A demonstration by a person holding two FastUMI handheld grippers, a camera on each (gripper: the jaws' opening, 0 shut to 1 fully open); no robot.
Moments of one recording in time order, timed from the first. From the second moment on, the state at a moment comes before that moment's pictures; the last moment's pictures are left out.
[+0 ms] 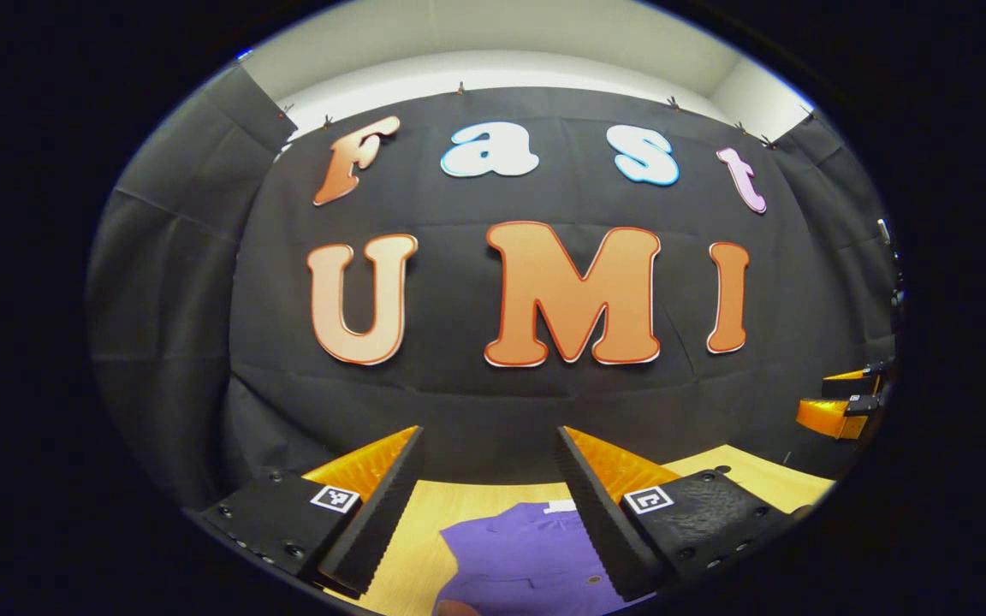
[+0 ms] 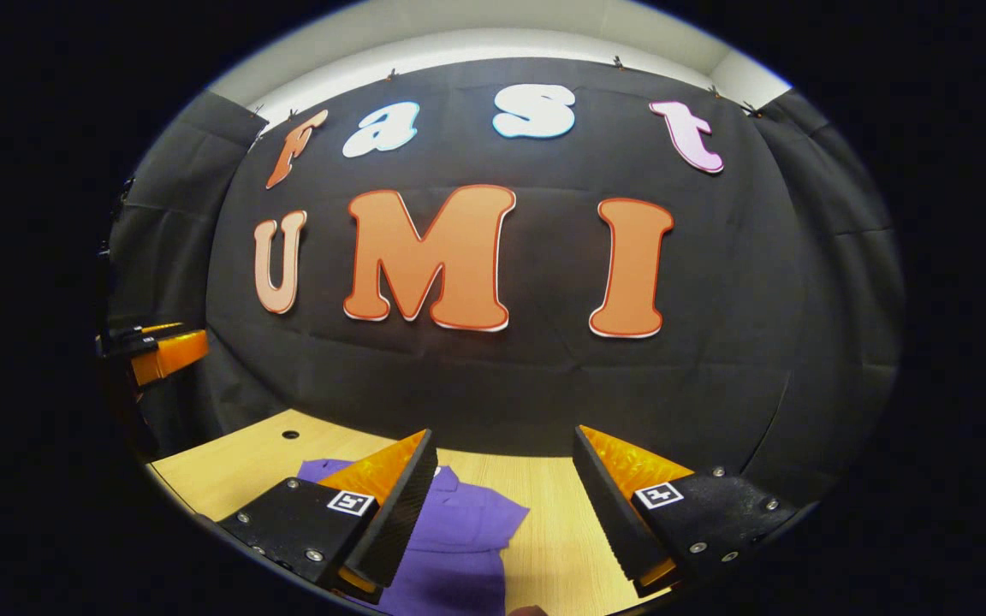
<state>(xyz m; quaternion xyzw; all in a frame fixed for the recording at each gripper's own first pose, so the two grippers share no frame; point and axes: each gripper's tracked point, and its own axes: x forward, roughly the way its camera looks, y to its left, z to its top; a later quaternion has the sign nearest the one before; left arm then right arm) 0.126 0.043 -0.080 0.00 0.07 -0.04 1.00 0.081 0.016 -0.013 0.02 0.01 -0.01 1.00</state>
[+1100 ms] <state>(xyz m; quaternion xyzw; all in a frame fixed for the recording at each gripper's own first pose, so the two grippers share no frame) -0.033 0.110 -0.364 0.06 0.58 -0.07 0.81 -0.055 0.048 -0.323 0.06 0.48 0.05 0.87</state>
